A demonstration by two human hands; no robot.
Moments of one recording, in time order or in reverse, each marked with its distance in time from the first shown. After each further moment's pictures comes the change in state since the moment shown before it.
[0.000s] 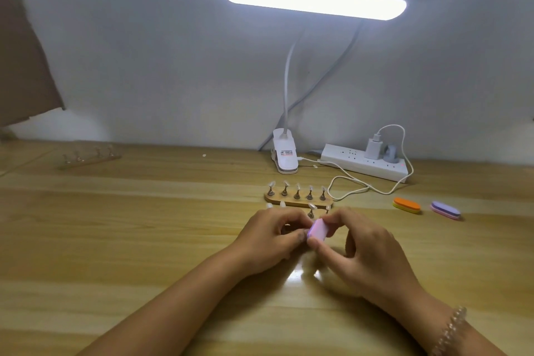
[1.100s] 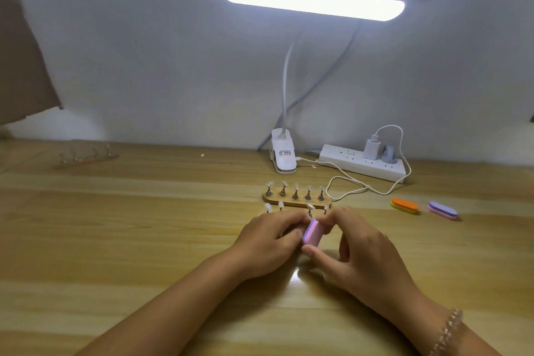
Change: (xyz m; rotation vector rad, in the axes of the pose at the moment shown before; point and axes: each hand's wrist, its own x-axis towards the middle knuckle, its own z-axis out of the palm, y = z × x) left_hand -0.004 0.015 -0.001 0.206 -0.010 -0.026; right_hand -0.002 -0.002 0.000 -0.040 0.016 -0.072
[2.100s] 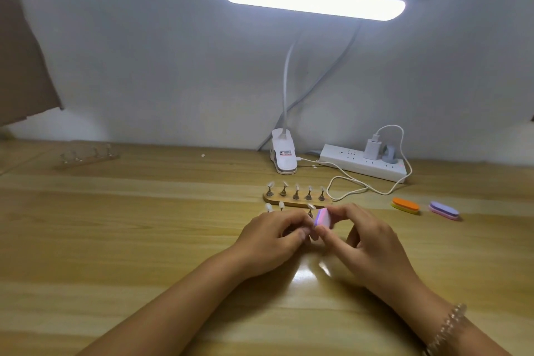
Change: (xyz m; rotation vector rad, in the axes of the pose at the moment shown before) left_hand 0.001 0.001 0.000 -0.041 -0.021 -0.031; right_hand 0.006 0.009 -0.001 0.108 0.038 0.085
